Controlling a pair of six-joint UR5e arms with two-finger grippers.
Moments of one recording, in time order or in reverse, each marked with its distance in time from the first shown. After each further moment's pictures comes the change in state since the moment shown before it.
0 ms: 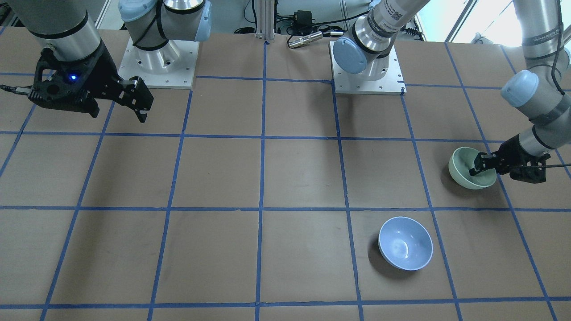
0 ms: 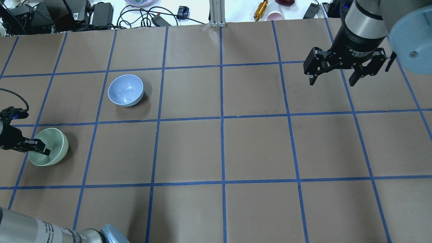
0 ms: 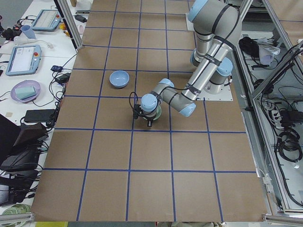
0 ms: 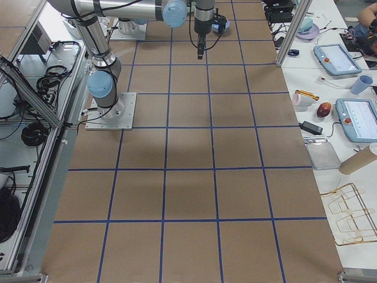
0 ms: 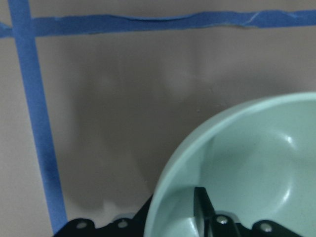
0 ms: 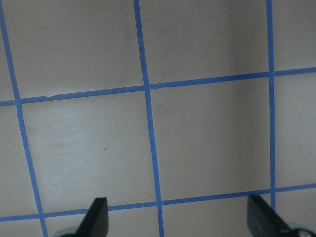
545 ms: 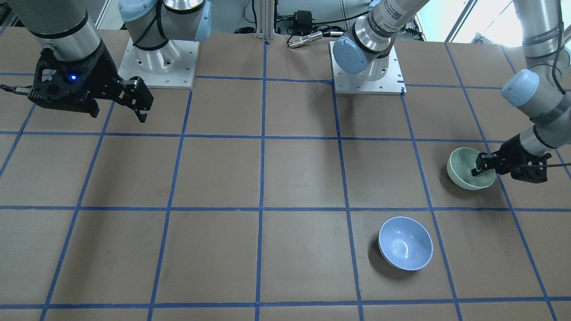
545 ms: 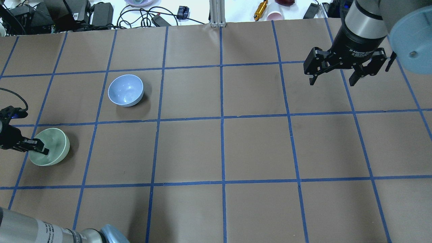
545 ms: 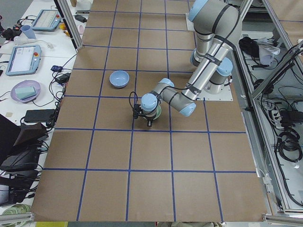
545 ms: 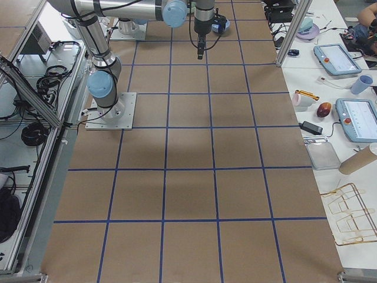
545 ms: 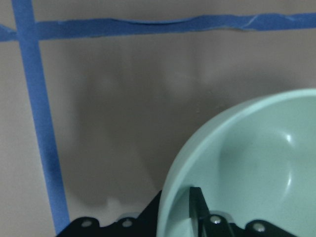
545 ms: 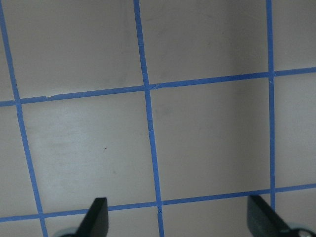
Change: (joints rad) left arm 0.000 0.007 0.001 -0.003 -0.001 -0.001; right arm 0.000 0.000 0.000 0.000 -0.001 0.000
